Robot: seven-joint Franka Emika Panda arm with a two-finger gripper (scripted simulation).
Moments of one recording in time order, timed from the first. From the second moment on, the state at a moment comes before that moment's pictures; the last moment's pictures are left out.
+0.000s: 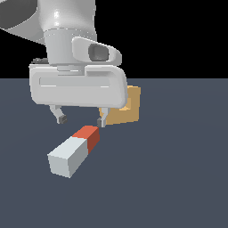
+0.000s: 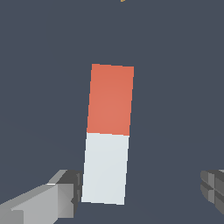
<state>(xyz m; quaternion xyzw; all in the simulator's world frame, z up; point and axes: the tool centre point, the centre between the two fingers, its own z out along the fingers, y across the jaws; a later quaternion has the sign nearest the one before) -0.073 -0.065 0.105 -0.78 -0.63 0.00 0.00</state>
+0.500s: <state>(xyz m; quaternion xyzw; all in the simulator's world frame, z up) -0.106 -0.086 0.075 -0.80 -0.60 0.00 0.00</state>
